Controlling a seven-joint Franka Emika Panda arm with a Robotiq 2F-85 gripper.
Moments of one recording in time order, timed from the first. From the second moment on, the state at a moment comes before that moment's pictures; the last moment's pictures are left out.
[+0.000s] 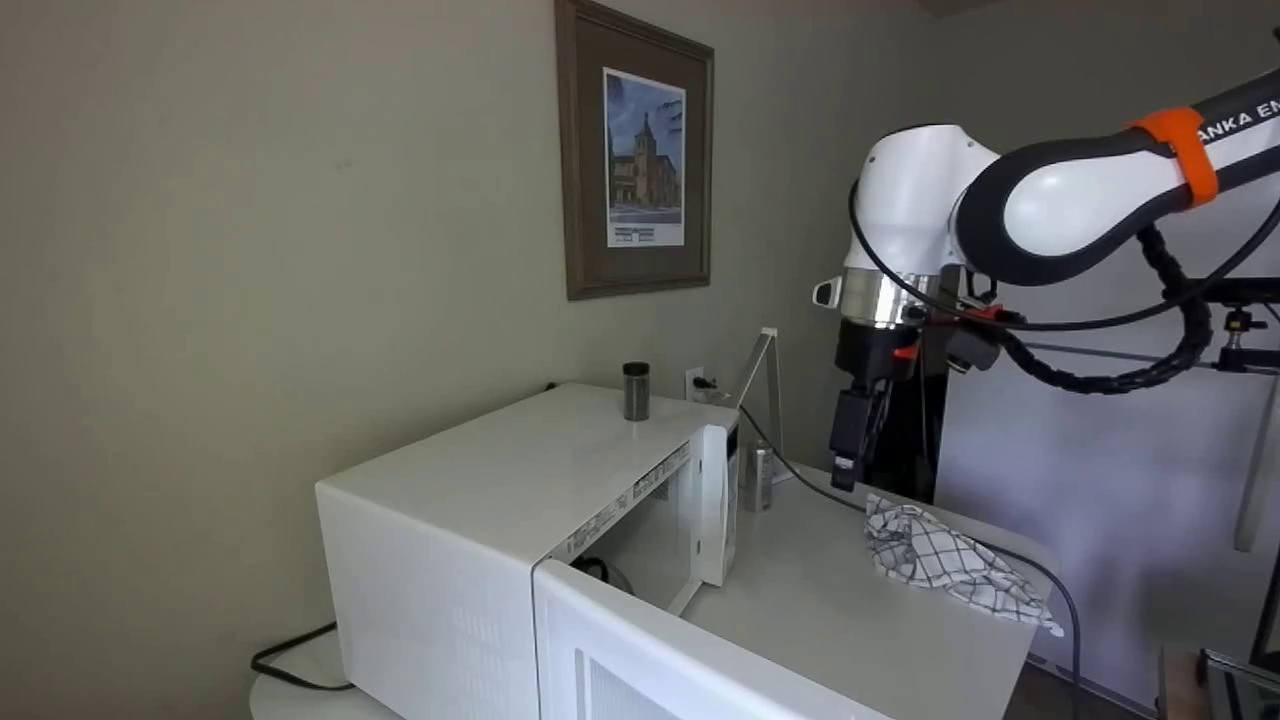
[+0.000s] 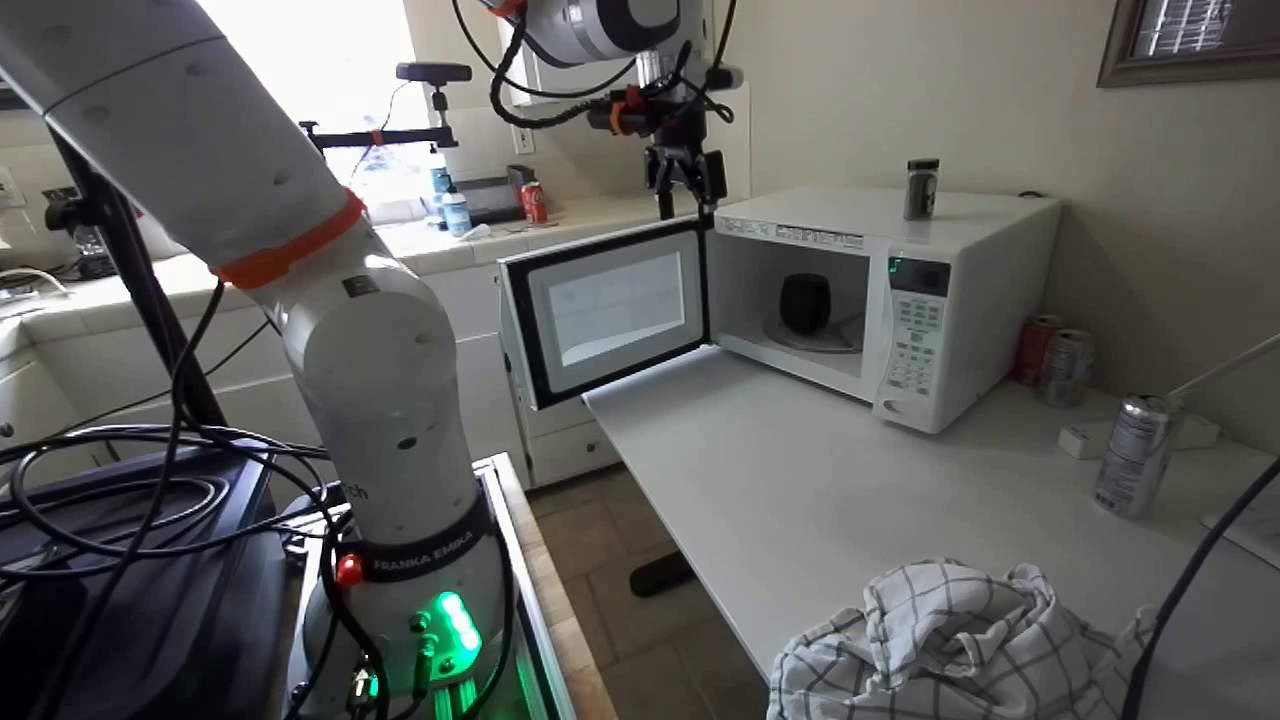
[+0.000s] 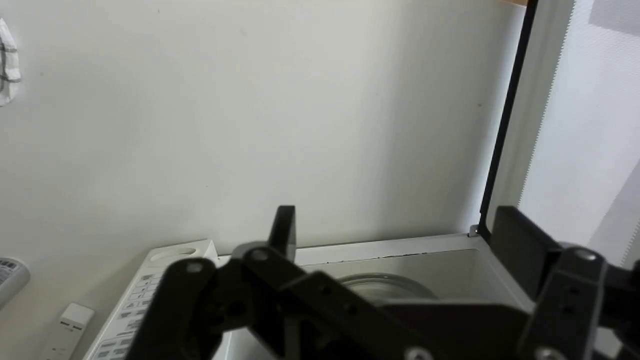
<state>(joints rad) 0.17 -0.39 0.24 -2.36 0.12 2.09 0.17</state>
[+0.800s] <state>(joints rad) 0.18 -0.22 0.14 -2.40 0.05 2.34 -0.36</state>
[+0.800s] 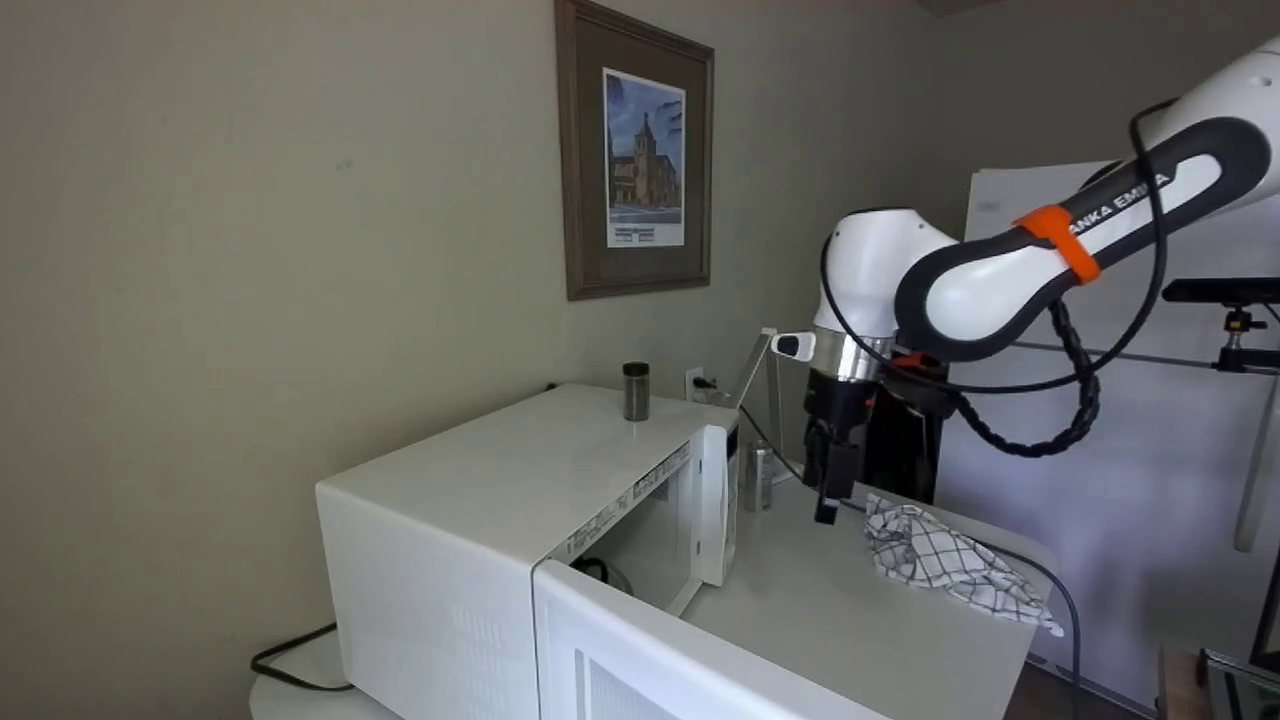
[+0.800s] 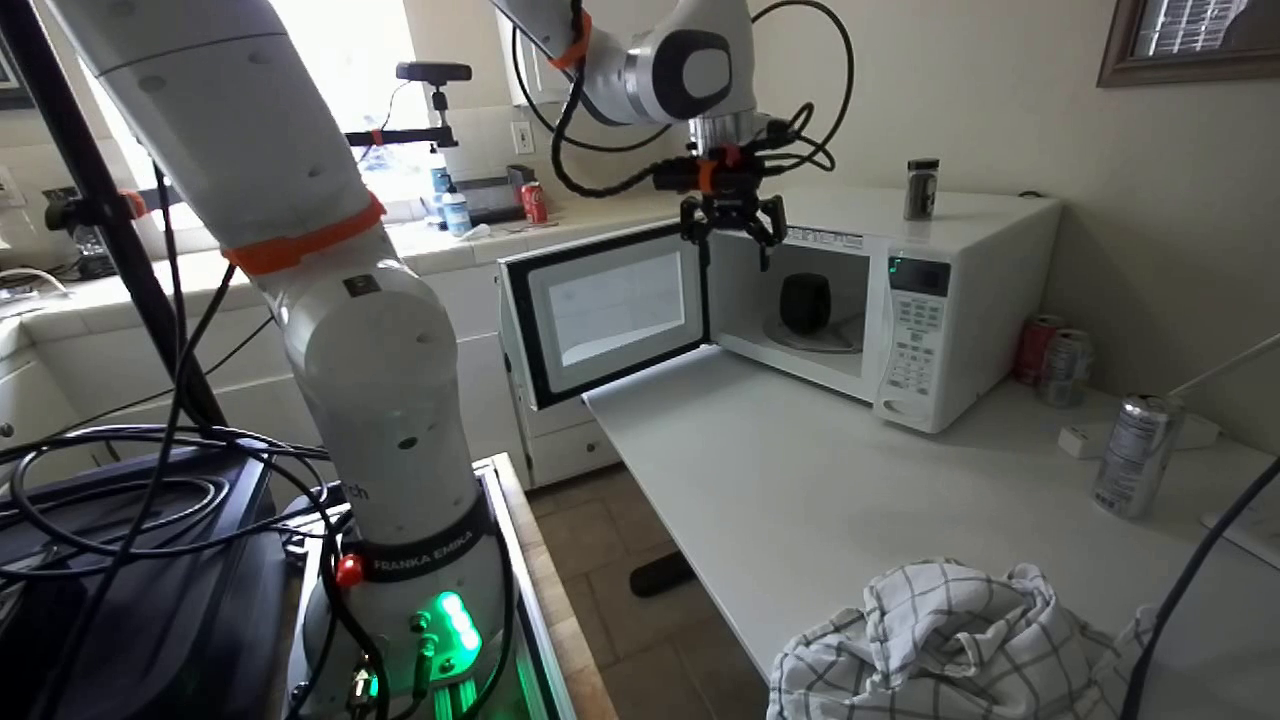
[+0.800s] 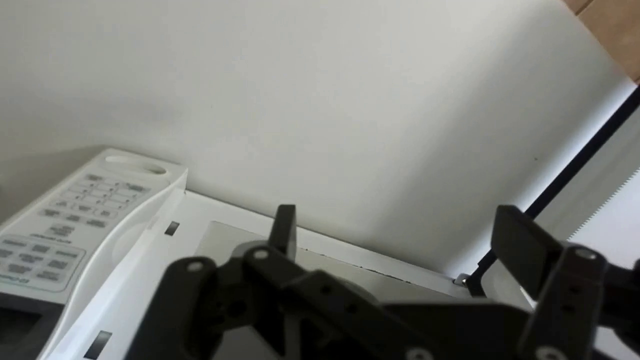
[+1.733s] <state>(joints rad) 0.08 0.26 0.32 -2.19 0.86 2.86 -1.18</state>
